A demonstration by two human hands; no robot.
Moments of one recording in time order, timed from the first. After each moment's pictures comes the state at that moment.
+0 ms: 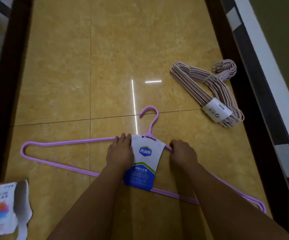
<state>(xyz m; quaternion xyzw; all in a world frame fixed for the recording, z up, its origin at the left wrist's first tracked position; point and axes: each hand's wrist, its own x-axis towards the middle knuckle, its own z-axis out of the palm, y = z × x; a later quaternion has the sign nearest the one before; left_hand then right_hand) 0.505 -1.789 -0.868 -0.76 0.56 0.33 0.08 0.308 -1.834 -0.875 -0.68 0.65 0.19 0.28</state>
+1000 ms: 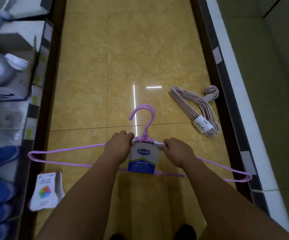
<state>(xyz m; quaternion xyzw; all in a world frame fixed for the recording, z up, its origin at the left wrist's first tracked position) 0.543 -1.800 -0.692 -0.72 0.63 0.29 0.07 0.338 -1.838 -0.691 -0.76 0.55 0.16 0.30</state>
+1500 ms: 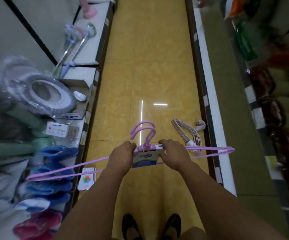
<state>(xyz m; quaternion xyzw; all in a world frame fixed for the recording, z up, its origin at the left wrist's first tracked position) 0.571 -1.737 -0.379 -0.76 0.58 0.28 -0.01 0.394 -1.809 -0.377 -0.82 0.50 0.12 0.25</state>
